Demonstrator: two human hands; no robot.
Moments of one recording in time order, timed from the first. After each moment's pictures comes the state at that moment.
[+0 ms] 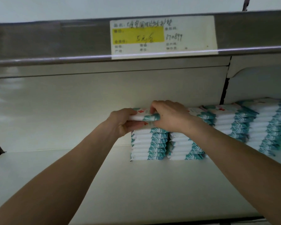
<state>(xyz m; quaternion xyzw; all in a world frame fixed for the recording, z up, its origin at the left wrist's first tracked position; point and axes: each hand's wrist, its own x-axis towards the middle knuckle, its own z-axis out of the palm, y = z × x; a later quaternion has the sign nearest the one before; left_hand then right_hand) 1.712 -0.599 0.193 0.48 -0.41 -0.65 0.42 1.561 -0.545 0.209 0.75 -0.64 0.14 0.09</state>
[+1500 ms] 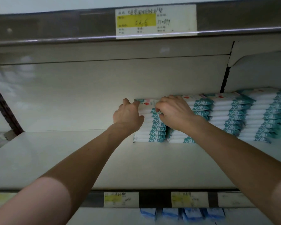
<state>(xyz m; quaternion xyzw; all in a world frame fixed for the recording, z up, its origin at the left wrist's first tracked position) 1.715 -0.539 0.167 0.60 -0.77 0.01 0.20 1.558 -0.517 0.172 0.76 -0.60 0.11 0.21</state>
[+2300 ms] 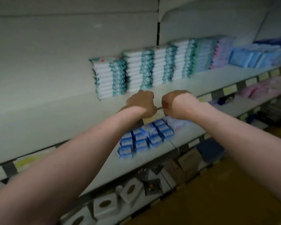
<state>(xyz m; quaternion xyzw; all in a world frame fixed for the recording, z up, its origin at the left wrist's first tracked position) 1.688 -0.382 0.119 0.36 -0.92 -0.10 0.05 1.588 -0.295 0.124 0.58 -0.81 -0.04 0.07</state>
